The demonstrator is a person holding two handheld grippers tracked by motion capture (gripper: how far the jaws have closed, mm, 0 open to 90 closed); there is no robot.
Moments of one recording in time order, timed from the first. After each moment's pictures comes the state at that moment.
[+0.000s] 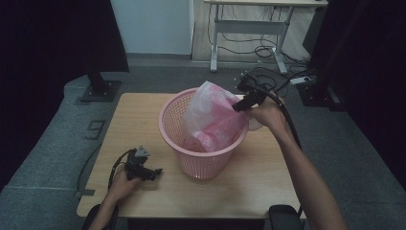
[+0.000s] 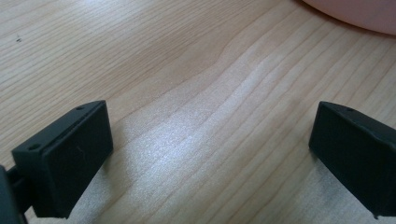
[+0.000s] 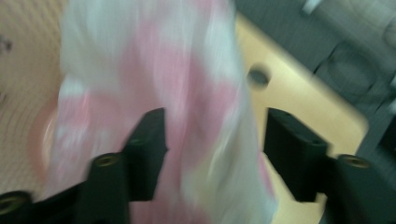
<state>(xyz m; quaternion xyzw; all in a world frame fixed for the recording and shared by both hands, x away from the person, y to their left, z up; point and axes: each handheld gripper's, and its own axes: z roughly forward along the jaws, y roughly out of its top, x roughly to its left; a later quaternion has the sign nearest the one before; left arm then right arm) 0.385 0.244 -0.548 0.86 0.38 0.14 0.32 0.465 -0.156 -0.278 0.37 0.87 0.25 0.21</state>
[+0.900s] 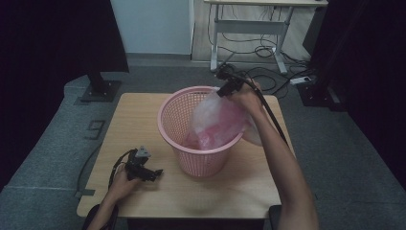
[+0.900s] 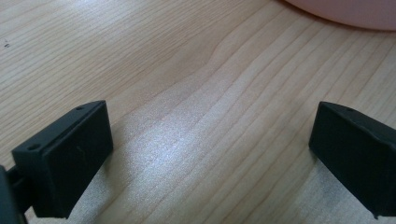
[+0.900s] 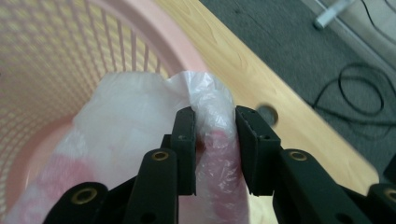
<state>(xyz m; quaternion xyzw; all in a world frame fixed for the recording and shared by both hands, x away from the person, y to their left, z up) 0.385 0.244 -0.548 0.86 0.37 0.13 0.32 0.526 -0.112 -0.290 0.35 0.88 0.24 0.19</state>
